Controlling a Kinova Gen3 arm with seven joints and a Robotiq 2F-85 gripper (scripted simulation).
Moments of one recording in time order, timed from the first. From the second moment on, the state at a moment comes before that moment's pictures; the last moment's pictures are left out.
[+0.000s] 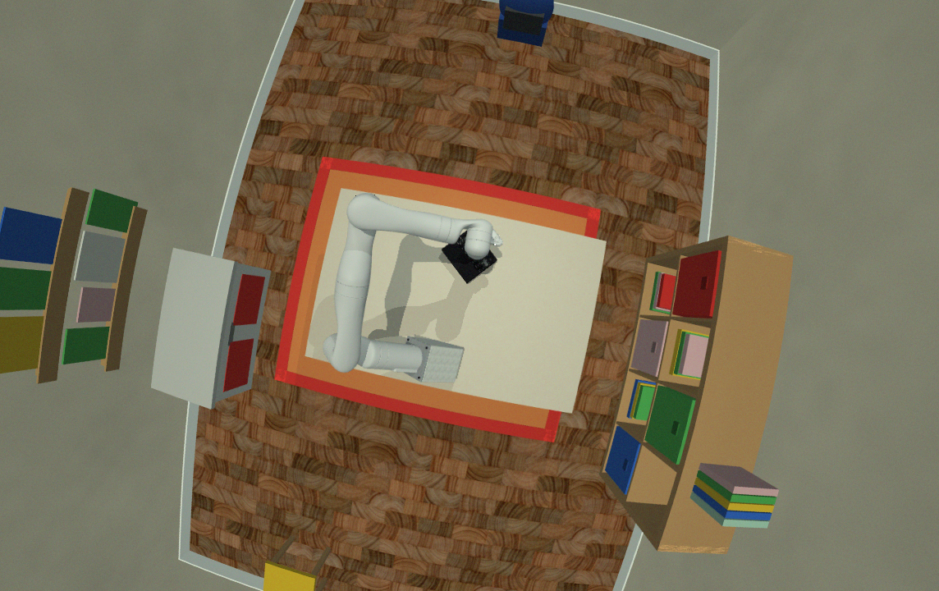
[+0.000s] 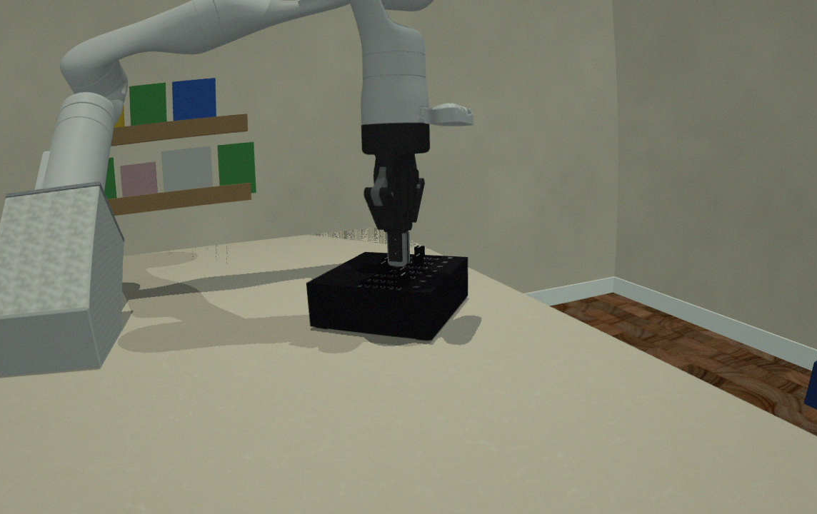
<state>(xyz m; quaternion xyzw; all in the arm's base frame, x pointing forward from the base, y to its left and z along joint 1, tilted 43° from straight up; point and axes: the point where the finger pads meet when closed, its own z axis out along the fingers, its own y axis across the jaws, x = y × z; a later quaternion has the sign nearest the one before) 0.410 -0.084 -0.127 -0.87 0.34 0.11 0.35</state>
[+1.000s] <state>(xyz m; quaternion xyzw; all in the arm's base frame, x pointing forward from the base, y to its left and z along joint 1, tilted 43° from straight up) 0.409 -0.108 -0.102 -0.87 0.34 0.10 0.35</state>
